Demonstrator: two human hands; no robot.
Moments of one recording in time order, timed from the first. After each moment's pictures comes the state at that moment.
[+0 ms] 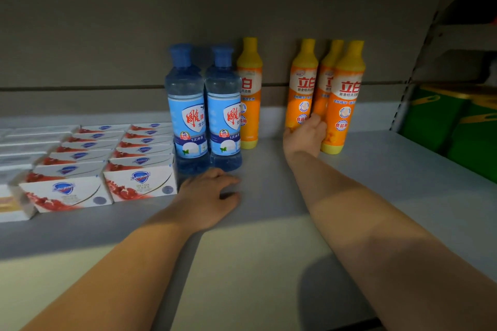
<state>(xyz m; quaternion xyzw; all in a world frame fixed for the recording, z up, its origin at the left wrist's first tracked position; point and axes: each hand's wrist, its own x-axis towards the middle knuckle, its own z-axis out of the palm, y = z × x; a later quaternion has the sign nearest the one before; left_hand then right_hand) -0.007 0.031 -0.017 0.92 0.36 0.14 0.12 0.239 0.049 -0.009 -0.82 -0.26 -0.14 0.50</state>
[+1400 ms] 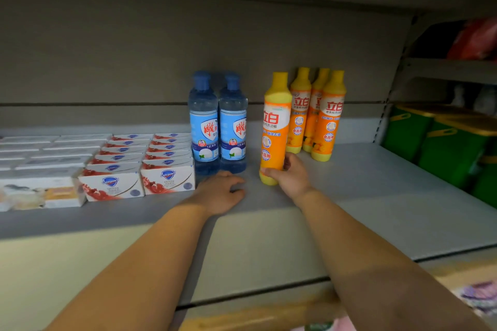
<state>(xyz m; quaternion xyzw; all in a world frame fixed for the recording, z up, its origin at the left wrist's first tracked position) -0.010 0.029 -0.011 0.92 0.36 0.10 0.14 0.172 -0.036 -0.017 -0.67 -0.41 0.19 0.59</state>
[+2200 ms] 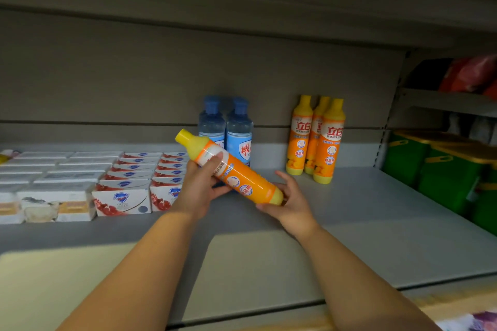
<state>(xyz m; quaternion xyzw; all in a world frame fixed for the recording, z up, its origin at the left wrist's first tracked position) -0.032 0.018 0.037 0.48 0.22 0.50 0.69 0.137 -0.077 -0.010 -0.60 -0.50 0.22 0.59</state>
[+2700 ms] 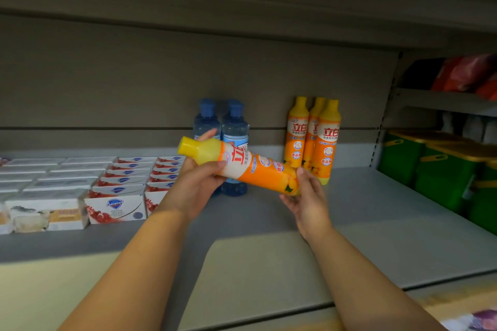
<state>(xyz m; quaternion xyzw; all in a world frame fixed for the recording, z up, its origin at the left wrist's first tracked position) -0.047 0.000 0.060 0.55 0.03 0.46 0.69 0.141 -0.087 0.015 -0.43 -0.25 0.30 0.81</state>
